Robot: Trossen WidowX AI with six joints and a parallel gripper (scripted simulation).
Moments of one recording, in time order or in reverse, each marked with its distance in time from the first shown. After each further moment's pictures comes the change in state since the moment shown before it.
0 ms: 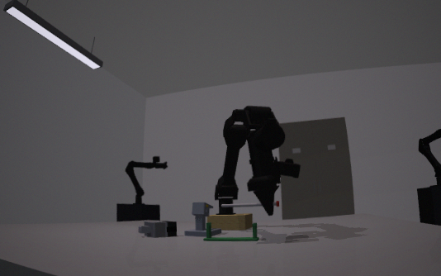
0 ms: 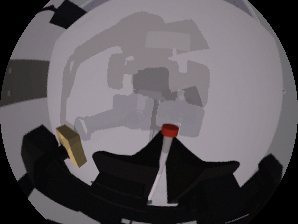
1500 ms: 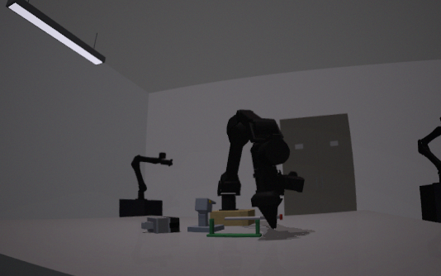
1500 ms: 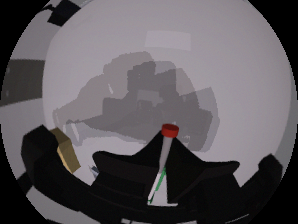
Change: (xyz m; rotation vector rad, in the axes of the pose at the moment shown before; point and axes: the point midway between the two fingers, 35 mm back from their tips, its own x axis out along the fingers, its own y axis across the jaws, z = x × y) arm 0.043 -0.004 -0.005 -0.001 0.000 0.000
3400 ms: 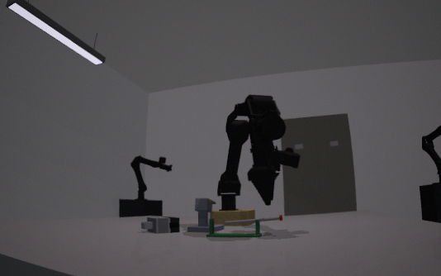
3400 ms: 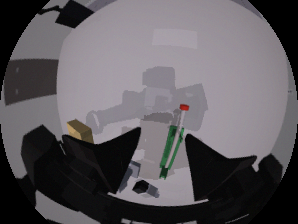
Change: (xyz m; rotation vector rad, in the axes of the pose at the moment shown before) arm -0.065 0.023 -0.003 0.008 0.039 0.072
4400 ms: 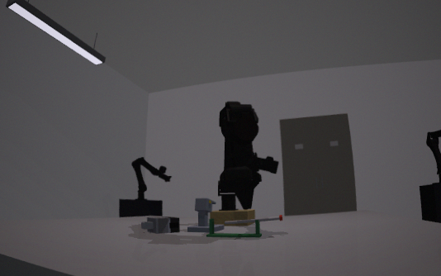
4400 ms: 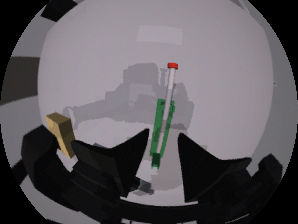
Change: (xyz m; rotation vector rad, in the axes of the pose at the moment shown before) arm 0.009 -0.017 -0.056 -0.008 0.004 -0.181
